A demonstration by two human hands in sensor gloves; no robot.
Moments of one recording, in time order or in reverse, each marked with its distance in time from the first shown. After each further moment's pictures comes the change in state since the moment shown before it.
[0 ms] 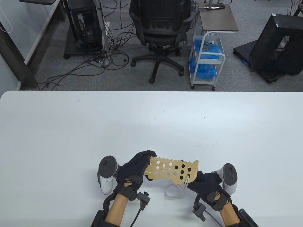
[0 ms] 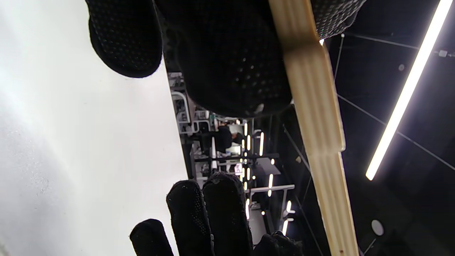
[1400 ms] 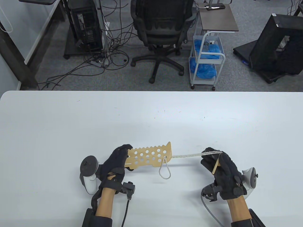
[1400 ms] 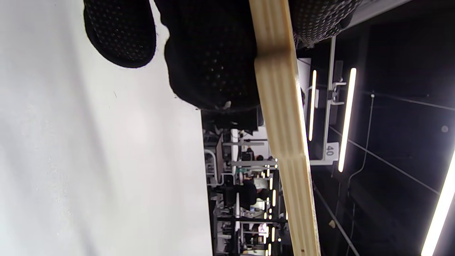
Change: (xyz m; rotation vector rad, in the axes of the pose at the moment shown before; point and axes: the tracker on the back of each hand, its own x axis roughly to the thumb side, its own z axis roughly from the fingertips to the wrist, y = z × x) left_hand -0.034 0.065 0.005 0.250 0.142 0.026; right_hand -0.029 -0.075 0.031 -0.628 0.075 -0.512
